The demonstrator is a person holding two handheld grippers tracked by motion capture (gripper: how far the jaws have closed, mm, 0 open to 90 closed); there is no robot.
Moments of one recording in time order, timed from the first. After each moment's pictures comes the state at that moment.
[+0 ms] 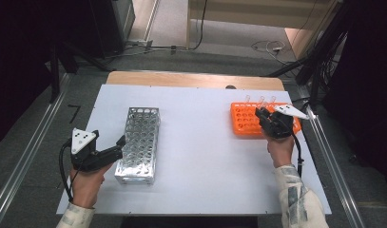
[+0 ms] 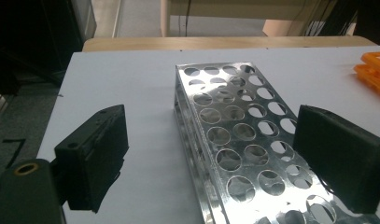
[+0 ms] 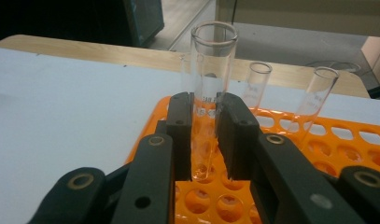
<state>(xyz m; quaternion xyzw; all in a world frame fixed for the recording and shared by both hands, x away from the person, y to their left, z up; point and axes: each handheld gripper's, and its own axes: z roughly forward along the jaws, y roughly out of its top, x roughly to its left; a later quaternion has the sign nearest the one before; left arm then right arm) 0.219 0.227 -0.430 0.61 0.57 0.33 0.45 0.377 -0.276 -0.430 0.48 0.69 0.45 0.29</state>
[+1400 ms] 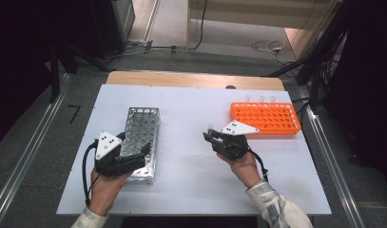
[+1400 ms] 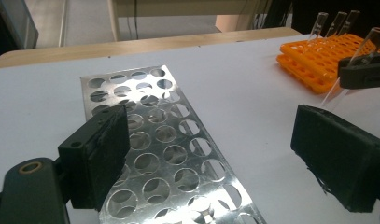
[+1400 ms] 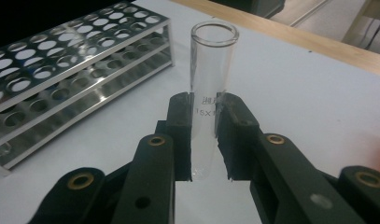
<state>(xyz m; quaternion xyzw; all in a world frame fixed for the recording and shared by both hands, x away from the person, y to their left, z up) 0.213 0.170 -0.420 0.66 0.50 0.28 0.48 0.309 -0.151 -0.435 0.31 0.81 0.47 0.17</state>
